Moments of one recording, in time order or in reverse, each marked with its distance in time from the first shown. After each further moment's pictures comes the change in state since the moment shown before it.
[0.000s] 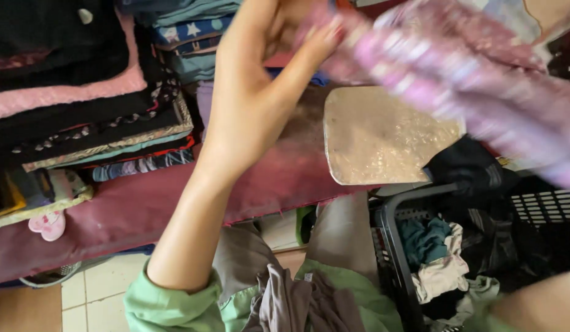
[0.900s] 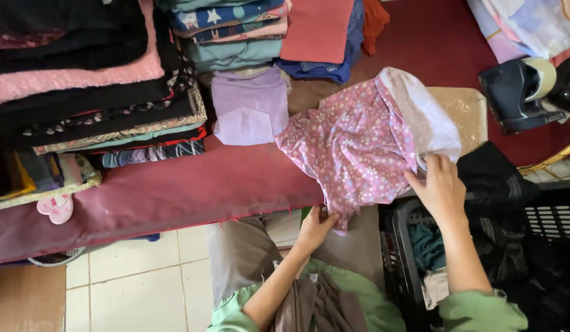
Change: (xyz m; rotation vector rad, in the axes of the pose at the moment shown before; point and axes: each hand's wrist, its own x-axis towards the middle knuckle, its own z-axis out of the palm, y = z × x) left_hand -0.360 -0.283 0.114 -0.128 0.259 -0.898; right_hand -0.020 0.083 0.164 -1.009 -0.314 -0.350
